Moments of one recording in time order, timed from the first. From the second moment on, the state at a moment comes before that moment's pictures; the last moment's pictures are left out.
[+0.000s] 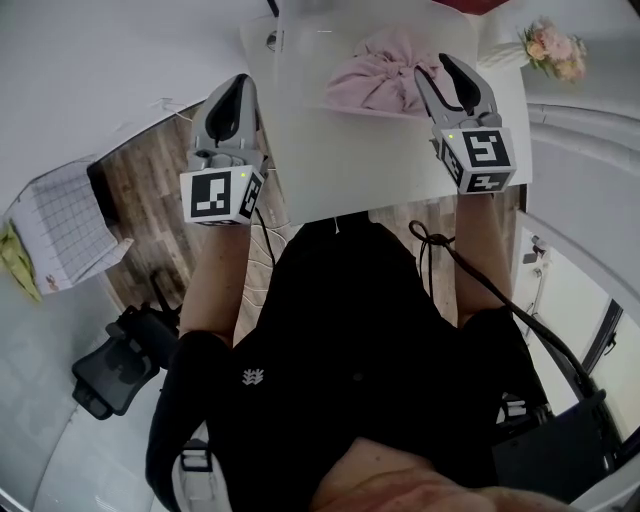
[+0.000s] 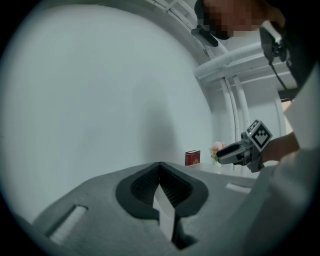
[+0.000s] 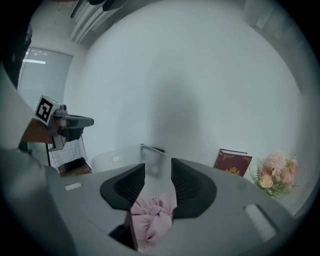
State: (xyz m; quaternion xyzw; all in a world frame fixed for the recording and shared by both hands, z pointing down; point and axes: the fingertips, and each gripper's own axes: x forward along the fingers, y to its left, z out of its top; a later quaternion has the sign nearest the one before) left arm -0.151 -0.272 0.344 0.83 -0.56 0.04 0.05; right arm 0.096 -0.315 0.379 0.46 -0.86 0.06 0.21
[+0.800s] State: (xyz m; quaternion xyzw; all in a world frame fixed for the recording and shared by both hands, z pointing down) left arm -0.130 -0.256 0.273 0.84 -0.54 0.01 0.00; right arm 0.157 -0.266 0.284 0.53 -0.84 0.04 0.05
